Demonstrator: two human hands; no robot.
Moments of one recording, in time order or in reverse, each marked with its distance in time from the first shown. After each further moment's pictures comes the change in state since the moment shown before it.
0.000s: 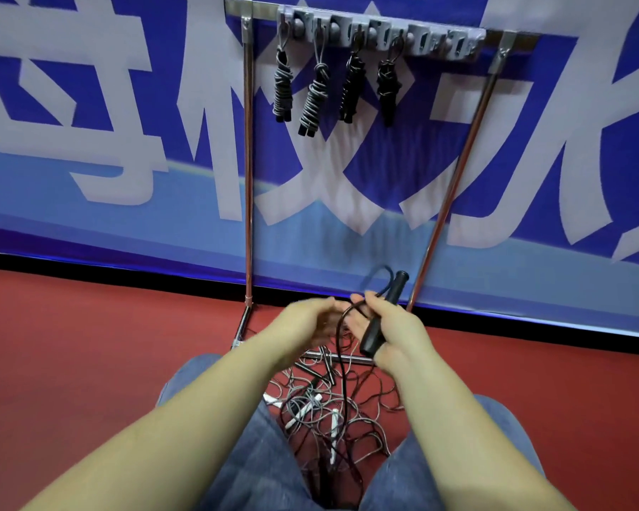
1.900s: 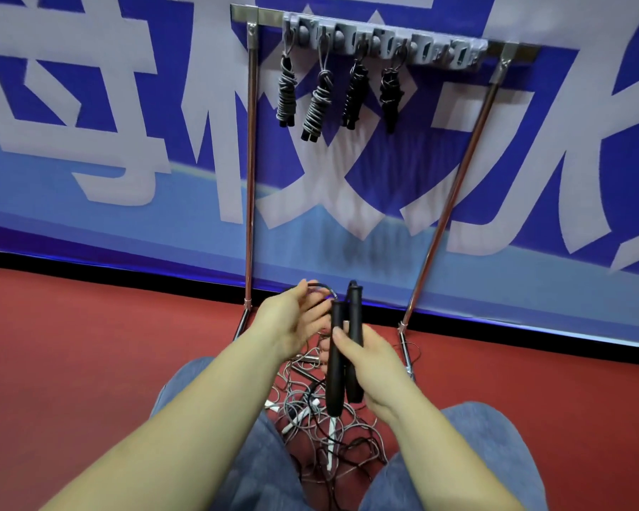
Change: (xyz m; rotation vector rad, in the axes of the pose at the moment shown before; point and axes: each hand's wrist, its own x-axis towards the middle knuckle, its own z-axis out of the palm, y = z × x) left_hand -0.009 0.025 -0.001 -0.551 0.206 0.021; right_hand -0.012 0.038 -0.024 -0.628 -0.292 -0.220
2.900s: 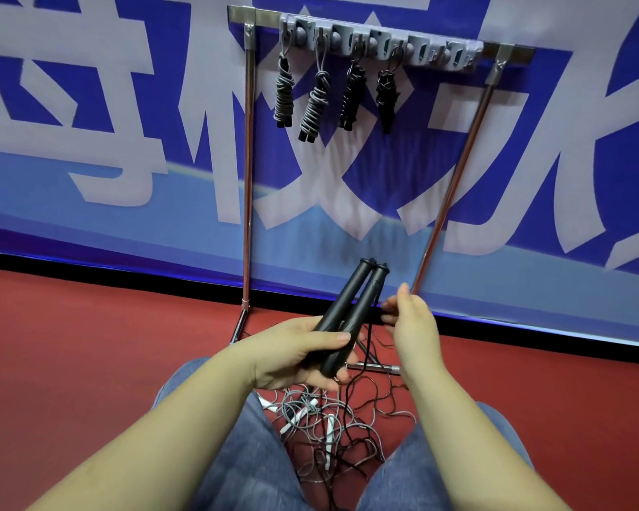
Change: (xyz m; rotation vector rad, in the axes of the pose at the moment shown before) left_hand -0.041 -0.002 -0.019 0.503 -0.594 -0.174; right_hand 0.020 -0.037 -0.030 -0.104 0.502 -0.120
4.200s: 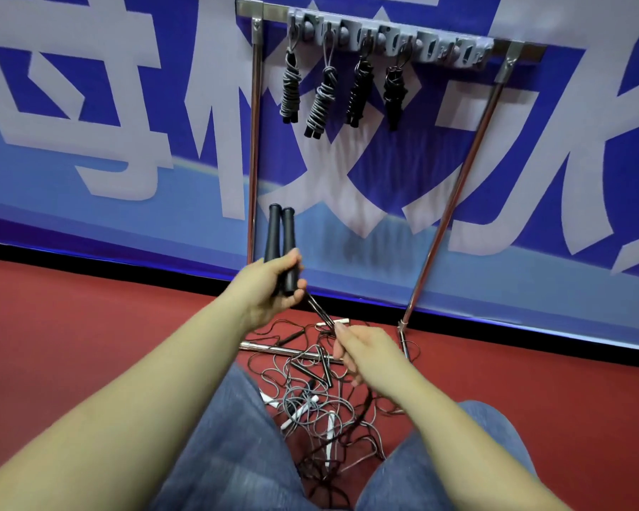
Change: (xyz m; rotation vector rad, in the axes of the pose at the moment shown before) left_hand 0.020 0.040 -0.043 -0.321 0.614 0.228; right_hand -0.022 0.023 0.010 -0.471 -0.647 -0.081
